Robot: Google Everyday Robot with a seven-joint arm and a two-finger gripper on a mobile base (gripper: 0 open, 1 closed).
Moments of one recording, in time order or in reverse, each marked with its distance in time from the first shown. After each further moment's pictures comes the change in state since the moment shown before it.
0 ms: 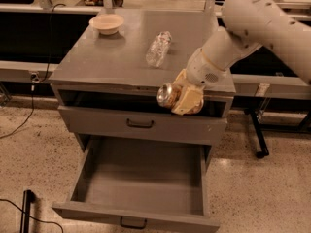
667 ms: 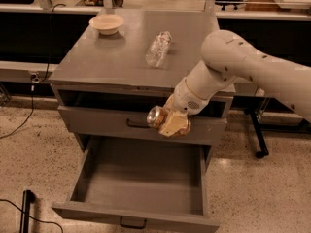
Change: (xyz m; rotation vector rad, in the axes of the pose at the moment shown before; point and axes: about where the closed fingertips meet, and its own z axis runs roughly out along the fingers) arm 0.010 0.018 0.079 -0.013 -0.009 0.115
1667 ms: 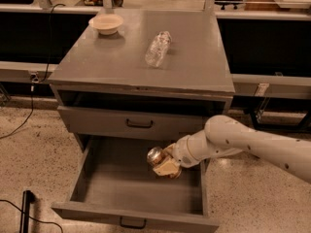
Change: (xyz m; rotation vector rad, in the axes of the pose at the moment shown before) arm 0.086 0.024 0.158 0.048 -0.226 0.298
